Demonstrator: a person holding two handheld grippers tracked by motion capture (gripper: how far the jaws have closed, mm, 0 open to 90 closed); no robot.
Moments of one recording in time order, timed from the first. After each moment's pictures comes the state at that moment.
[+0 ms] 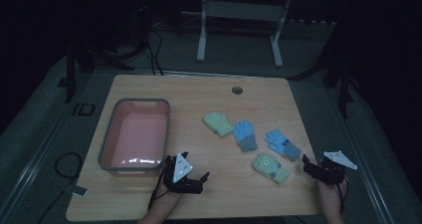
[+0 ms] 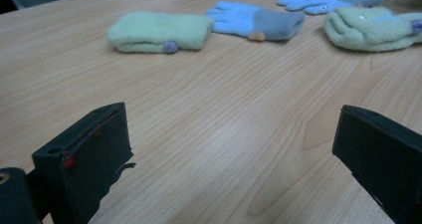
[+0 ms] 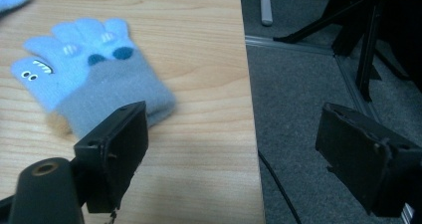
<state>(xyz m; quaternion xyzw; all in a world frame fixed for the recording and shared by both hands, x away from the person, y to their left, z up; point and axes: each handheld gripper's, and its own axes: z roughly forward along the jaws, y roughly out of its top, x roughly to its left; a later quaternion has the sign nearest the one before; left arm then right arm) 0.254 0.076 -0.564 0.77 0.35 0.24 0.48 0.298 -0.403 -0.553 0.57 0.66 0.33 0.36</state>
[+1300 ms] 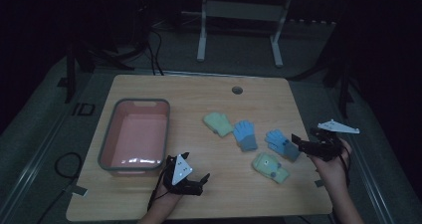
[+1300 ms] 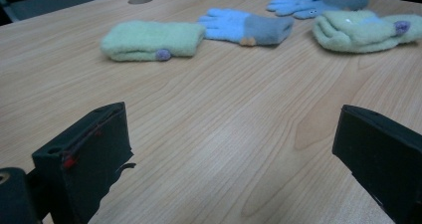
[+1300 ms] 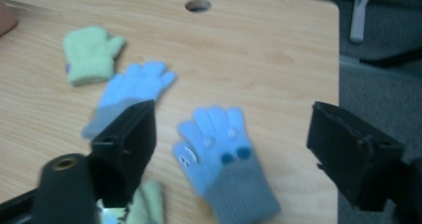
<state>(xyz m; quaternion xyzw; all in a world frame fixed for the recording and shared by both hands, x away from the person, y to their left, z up) 0.250 0.077 -0.564 0.77 0.33 0.24 0.49 0.331 -0.353 -0.445 0.49 0.74 0.38 0.25</state>
